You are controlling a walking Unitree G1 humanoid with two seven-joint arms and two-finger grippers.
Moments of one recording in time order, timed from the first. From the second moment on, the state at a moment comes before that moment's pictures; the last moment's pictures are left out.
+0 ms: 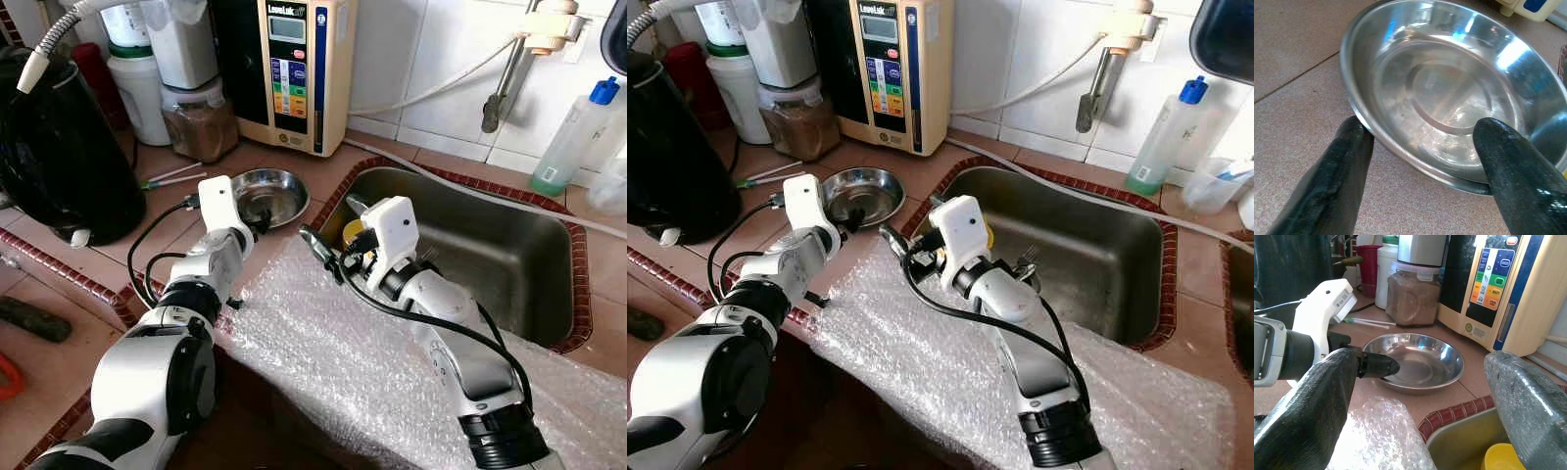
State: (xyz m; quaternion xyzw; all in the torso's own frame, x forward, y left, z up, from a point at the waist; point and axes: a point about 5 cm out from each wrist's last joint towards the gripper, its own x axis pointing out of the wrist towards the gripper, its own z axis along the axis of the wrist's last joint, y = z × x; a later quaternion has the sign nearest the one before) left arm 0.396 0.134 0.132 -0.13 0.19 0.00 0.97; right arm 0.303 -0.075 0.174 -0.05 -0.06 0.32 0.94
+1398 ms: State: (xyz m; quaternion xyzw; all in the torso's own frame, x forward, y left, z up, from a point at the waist) left arm 0.392 0.181 0.134 -0.11 0.13 0.09 0.98; right arm 0.310 -0.080 0.167 -0.10 -0.03 0.33 0.94
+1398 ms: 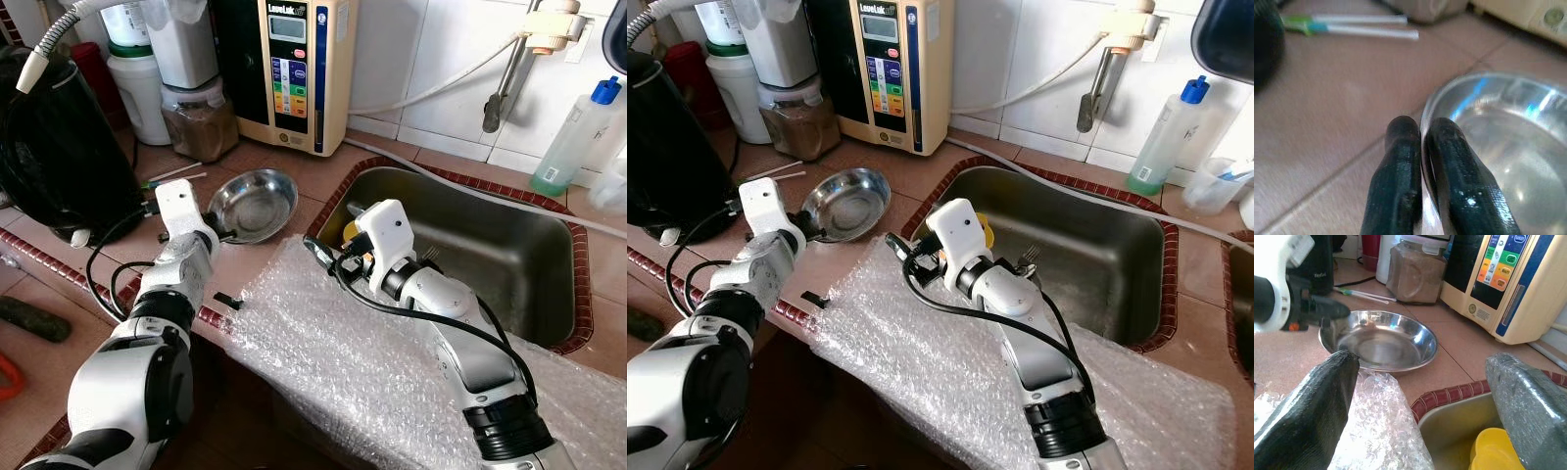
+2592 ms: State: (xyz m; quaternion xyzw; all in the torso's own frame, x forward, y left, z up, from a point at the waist) left arm 0.392 0.170 0.143 -0.16 0.13 0.07 0.98; right arm 0.320 -0.077 0.163 -0.10 -0.02 0.32 0.94
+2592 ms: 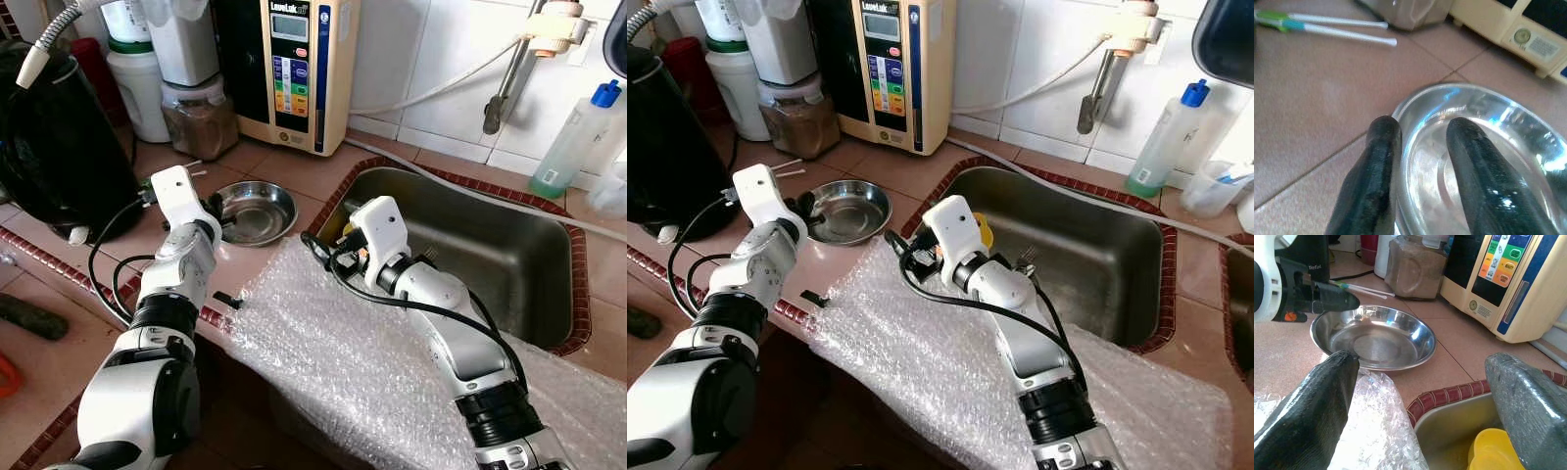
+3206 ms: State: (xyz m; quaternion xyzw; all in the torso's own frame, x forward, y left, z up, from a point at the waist) left arm 0.391 0.175 0.141 -0.15 0.15 0.08 0.97; right arm 0.320 -0.076 0.163 -0.10 -0.03 0.33 0.94
